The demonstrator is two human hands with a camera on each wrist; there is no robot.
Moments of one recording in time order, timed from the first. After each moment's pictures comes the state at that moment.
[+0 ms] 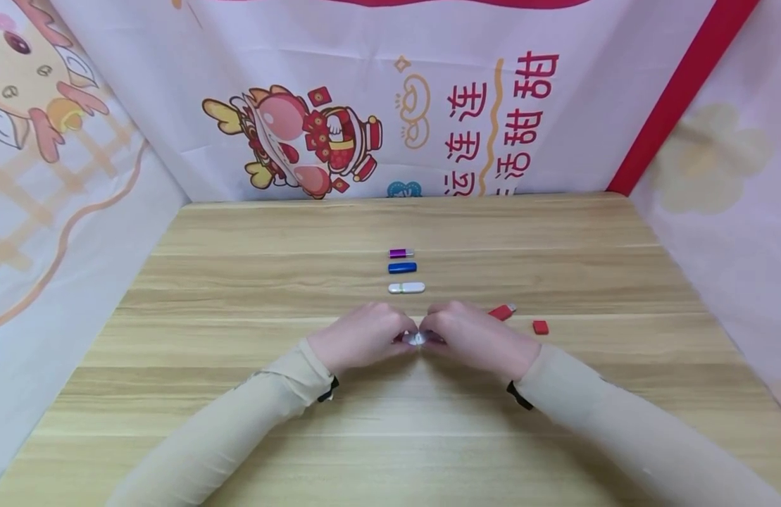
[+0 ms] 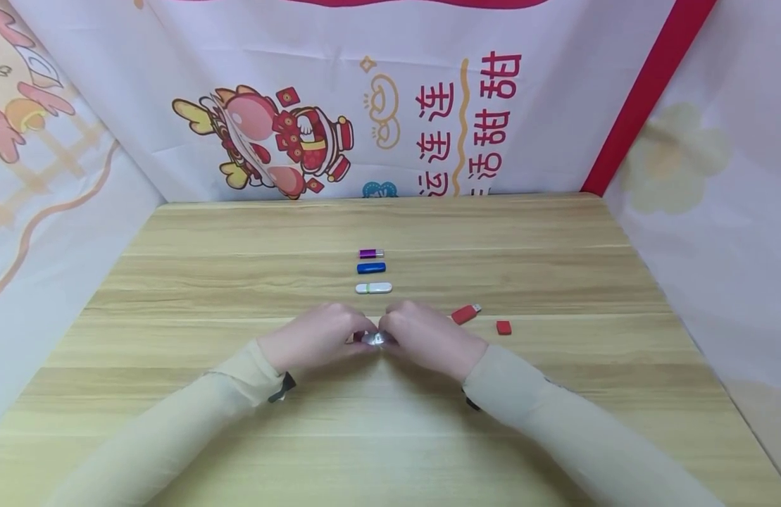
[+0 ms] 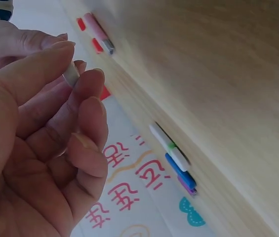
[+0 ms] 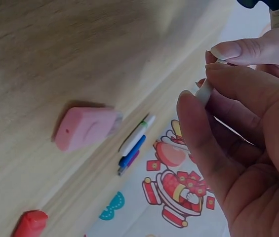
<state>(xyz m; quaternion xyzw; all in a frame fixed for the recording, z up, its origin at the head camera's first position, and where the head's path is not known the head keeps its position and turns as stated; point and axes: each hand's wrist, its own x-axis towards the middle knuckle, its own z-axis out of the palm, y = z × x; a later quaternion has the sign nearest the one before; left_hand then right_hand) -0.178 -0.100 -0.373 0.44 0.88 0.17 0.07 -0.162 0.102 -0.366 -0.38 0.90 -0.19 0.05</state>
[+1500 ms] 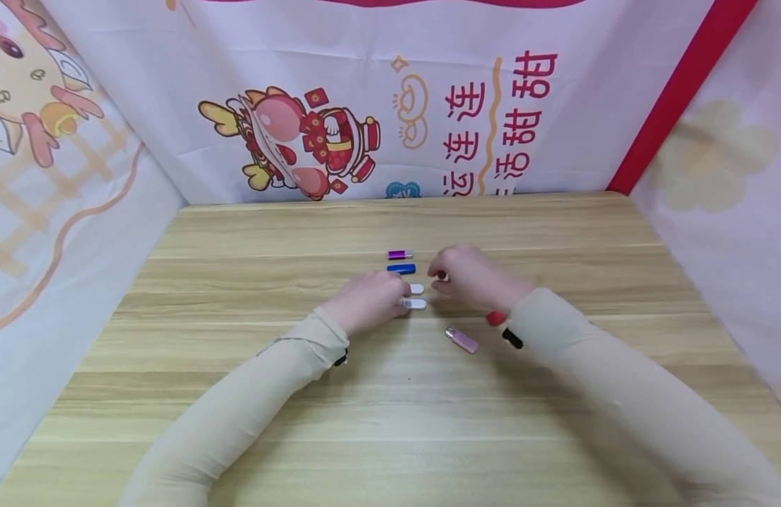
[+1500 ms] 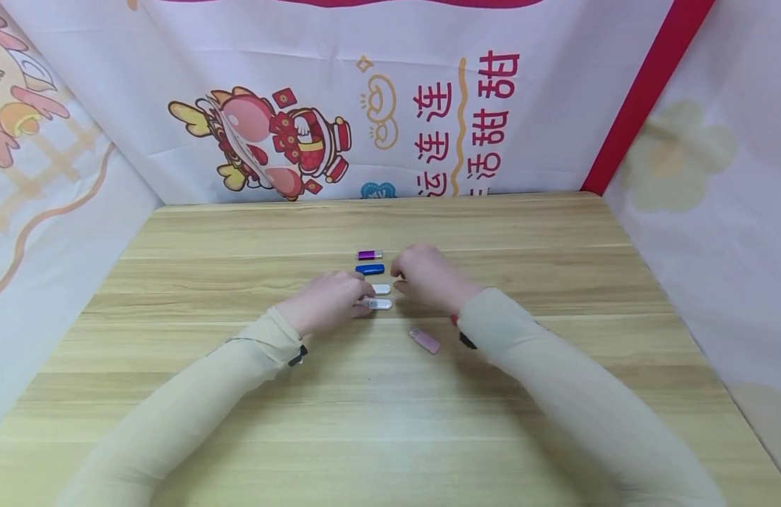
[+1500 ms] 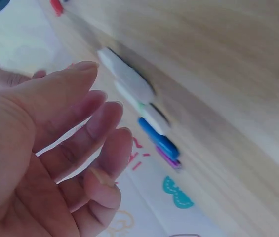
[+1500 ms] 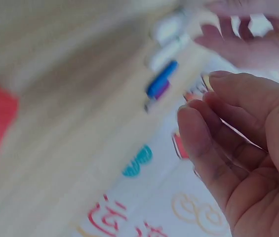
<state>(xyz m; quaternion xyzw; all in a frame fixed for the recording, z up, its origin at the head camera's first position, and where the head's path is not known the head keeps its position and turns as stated) -0.231 -0.090 -0.377 0.37 0.93 0.07 0.04 -0.240 0.112 -0.350 -0.30 0.93 -0.18 0.07</state>
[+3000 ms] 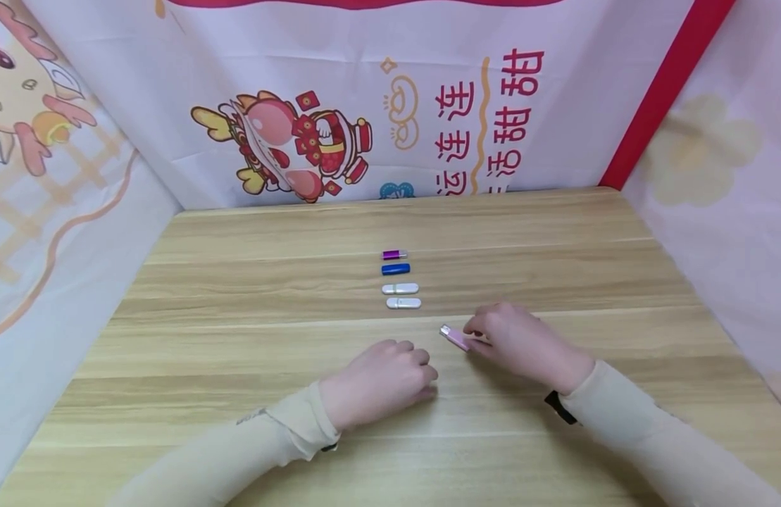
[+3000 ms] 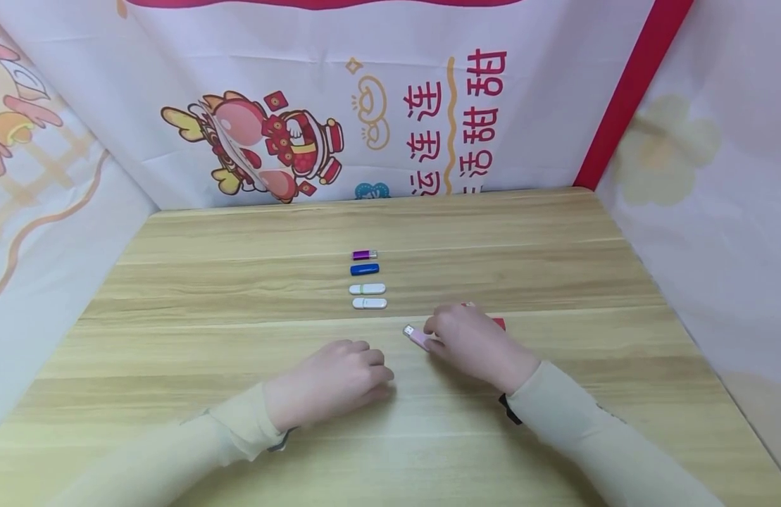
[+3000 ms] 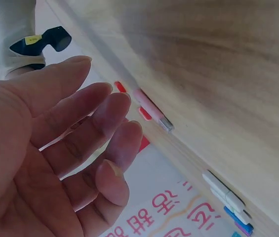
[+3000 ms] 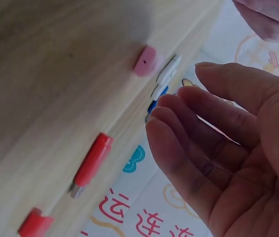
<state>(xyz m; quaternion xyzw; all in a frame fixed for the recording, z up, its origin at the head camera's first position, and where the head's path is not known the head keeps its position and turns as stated) -0.121 -0.072 -0.376 0.53 0.84 -0.05 -0.11 -0.147 0.165 -0.379 -0.33 0.93 -0.16 -0.02</state>
